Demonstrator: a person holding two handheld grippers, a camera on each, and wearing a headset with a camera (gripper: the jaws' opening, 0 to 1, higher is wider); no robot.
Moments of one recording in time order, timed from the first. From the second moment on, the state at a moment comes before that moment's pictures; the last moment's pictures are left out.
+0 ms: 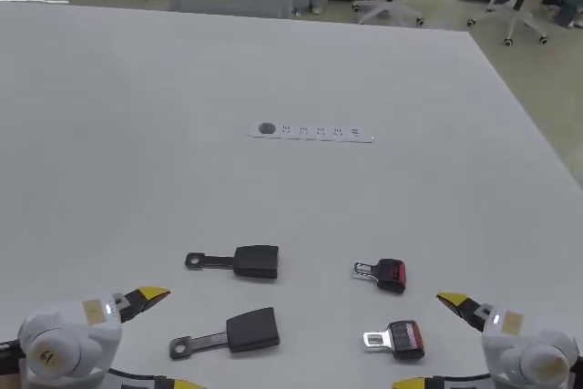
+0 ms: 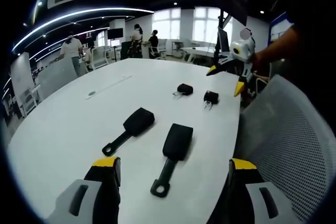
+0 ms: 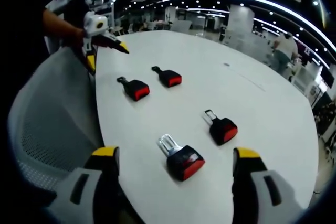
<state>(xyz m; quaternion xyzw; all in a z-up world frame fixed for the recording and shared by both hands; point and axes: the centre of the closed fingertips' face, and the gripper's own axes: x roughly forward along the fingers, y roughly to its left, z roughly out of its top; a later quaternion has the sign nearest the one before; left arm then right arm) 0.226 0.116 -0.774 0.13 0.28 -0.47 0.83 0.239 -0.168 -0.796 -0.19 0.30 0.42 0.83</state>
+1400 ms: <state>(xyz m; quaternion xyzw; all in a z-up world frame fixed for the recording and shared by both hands) 0.254 0.059 -0.842 0.15 0.34 -0.53 0.76 0.257 -0.172 -0.844 -0.23 0.37 0.53 0.72</state>
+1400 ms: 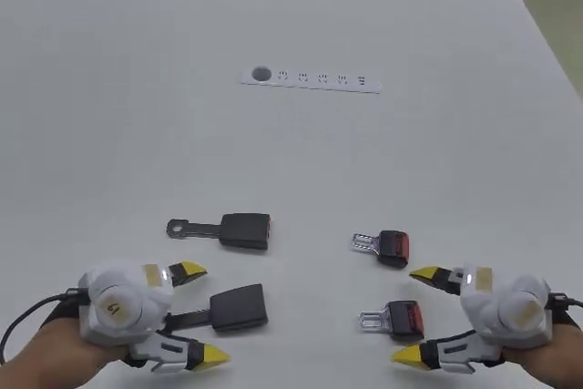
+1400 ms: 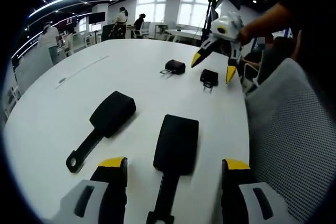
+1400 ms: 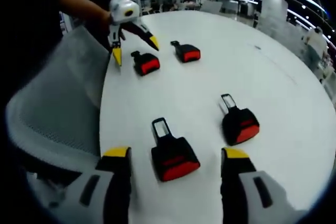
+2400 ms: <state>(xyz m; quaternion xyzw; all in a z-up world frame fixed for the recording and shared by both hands) 0.254 0.052 -0.851 0.22 0.34 -0.61 0.68 0.257 -0.176 -0.856 -0.28 0.38 0.58 0.66</state>
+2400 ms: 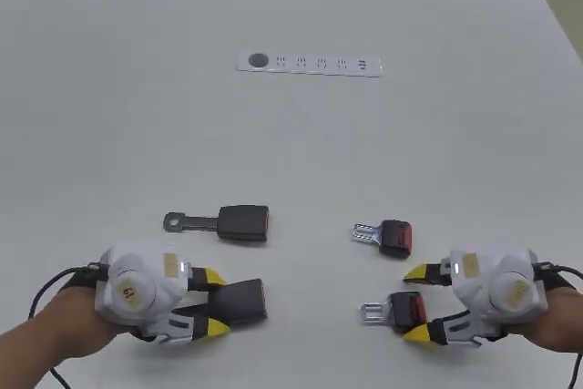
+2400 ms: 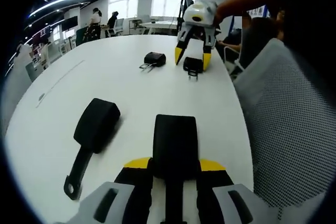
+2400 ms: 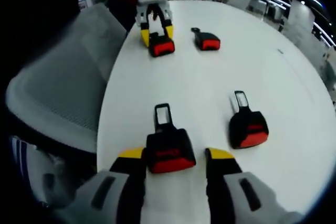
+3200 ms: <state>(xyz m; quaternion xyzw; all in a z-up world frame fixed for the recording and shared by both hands) 0.256 0.059 -0.854 0.27 0.33 -0.64 0.63 0.251 -0.154 -0.857 -0.23 0.35 0.56 0.72</state>
